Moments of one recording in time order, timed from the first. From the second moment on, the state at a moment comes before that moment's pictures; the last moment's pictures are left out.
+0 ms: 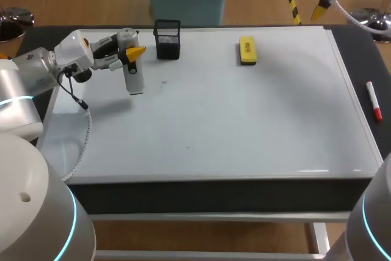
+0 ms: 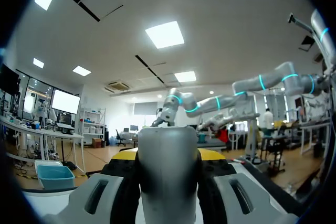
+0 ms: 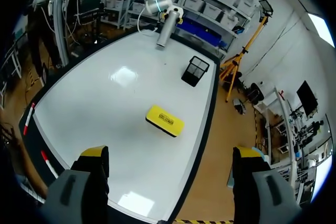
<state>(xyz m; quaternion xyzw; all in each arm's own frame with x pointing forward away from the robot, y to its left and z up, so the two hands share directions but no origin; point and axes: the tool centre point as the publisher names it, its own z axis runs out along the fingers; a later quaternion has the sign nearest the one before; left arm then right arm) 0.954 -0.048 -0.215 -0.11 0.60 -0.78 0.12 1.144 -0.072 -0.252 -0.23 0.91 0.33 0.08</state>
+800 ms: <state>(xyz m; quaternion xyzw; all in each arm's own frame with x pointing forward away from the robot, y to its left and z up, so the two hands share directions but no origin) 0.997 -0.061 -0.164 -0.05 0.61 -0.78 0.11 1.143 -0.072 -0.252 -0.23 0.91 0.33 0.08</state>
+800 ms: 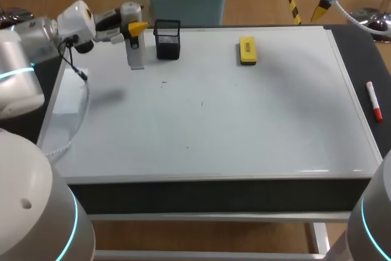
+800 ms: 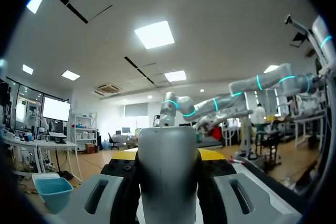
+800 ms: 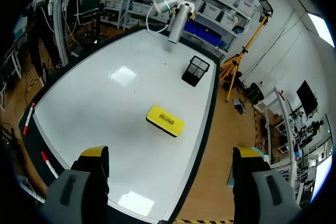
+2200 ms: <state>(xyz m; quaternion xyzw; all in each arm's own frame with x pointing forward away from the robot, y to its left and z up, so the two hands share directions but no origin) 1.113 -0.133 -0.138 -0.01 0.59 -0.80 0.06 1.143 -0.072 -0.251 -0.23 0.91 0.32 0.08</state>
